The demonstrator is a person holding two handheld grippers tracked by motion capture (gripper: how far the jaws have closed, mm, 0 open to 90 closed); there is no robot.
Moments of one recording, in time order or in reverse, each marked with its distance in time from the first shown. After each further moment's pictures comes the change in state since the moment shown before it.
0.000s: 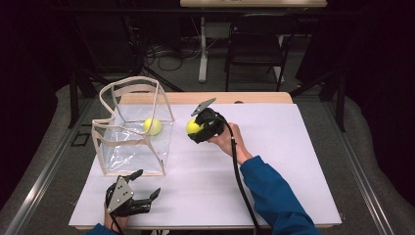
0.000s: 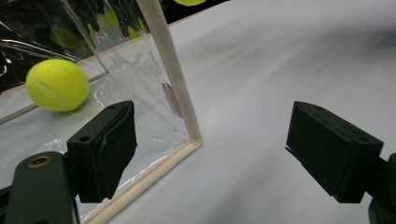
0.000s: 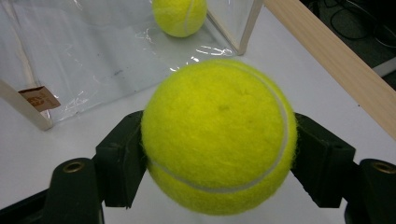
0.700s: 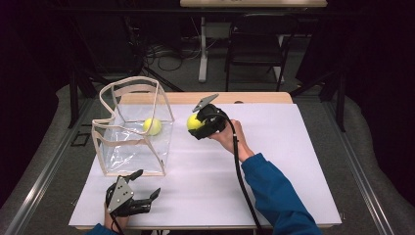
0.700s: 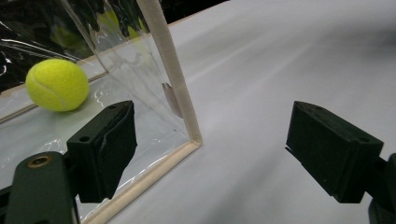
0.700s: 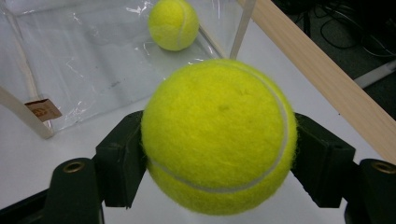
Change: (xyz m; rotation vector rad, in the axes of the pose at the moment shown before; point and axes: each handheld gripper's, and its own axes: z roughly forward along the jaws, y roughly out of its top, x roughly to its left) left arm 0.000 0.000 0.000 0.001 0.000 -0.001; right arm -0.004 0.008 -0.014 -0.029 -0.019 -0.003
